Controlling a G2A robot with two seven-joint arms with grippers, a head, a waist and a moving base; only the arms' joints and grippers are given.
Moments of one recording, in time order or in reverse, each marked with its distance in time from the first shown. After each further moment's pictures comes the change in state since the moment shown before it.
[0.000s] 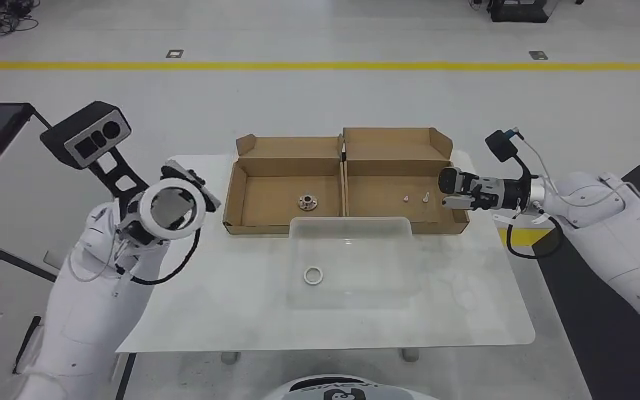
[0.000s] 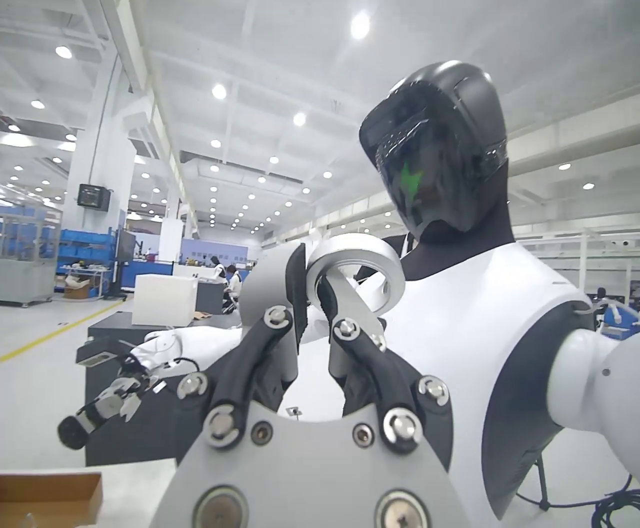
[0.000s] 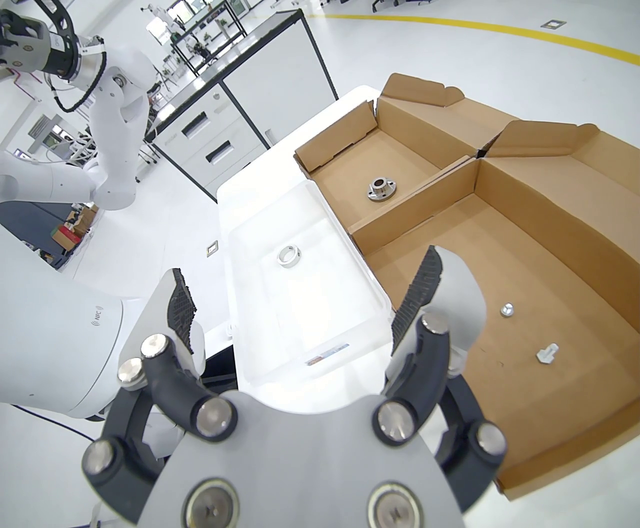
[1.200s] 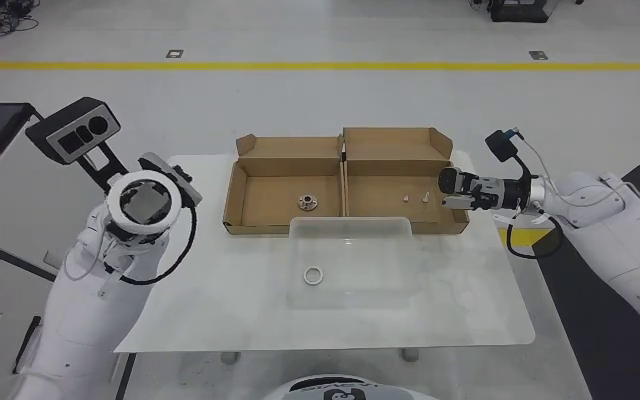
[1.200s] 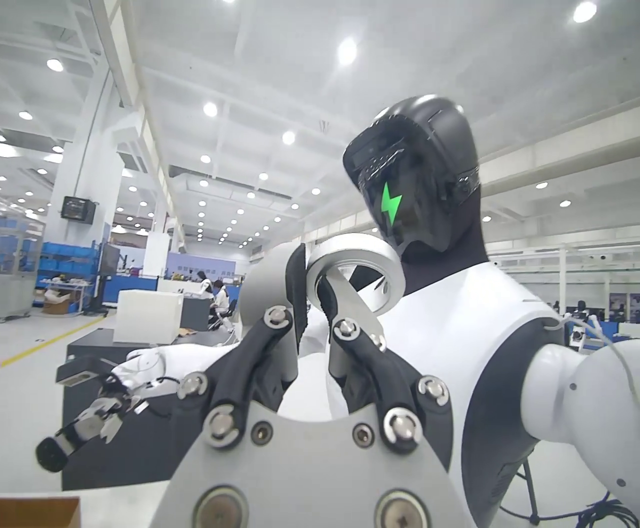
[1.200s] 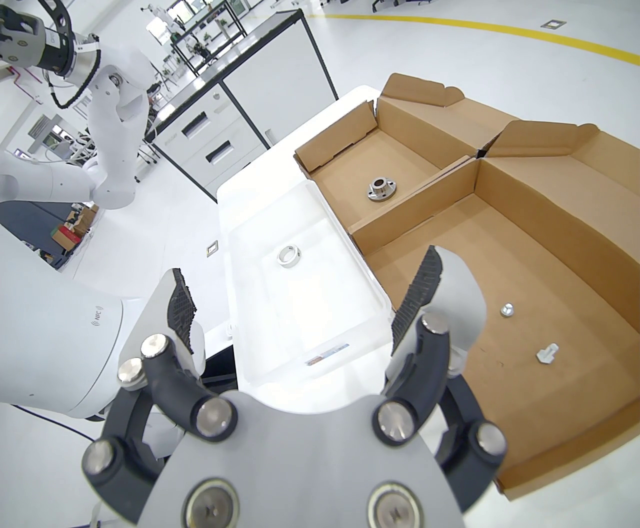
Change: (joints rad) left arm -0.002 0.010 0.003 -0.002 -0.077 0.000 0.000; right arm 0.000 0.000 0.000 0.000 0.000 0.000 0.000
